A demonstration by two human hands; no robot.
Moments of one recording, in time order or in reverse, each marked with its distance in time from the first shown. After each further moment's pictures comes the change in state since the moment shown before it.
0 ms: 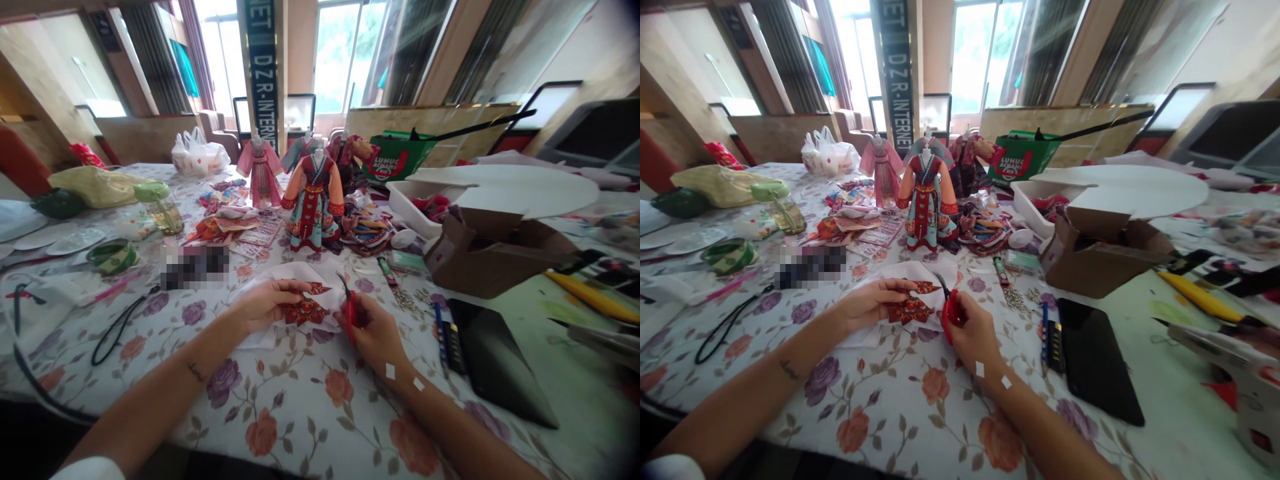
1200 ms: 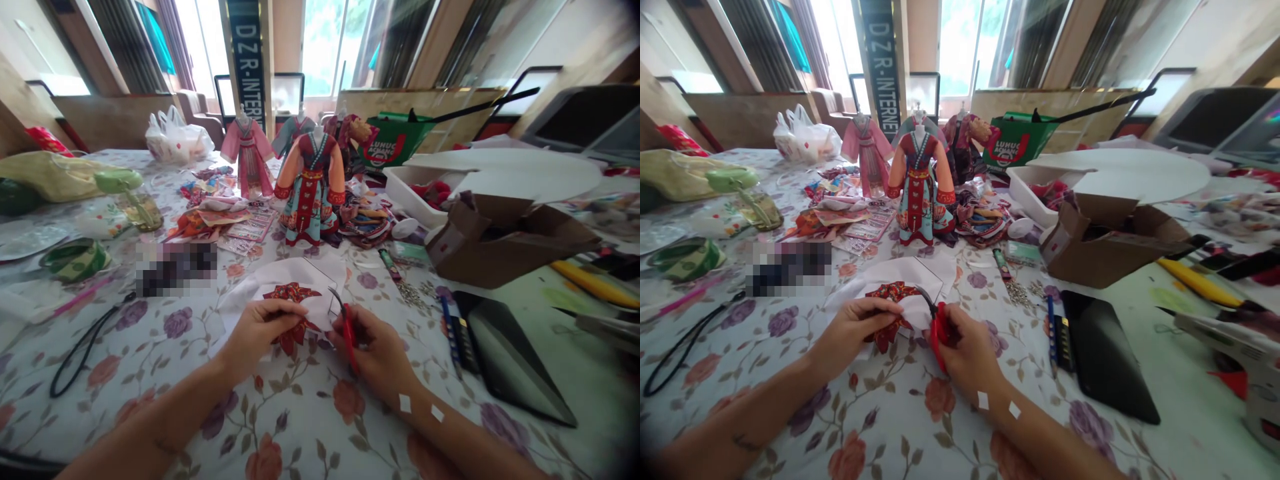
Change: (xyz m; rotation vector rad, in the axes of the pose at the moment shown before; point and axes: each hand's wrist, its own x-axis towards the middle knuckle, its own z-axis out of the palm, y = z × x) left_hand -0.027 -0.025 0.007 0.179 0.202 0.219; right_hand -0.015 -0.008 0.010 -0.017 -0.139 0.091
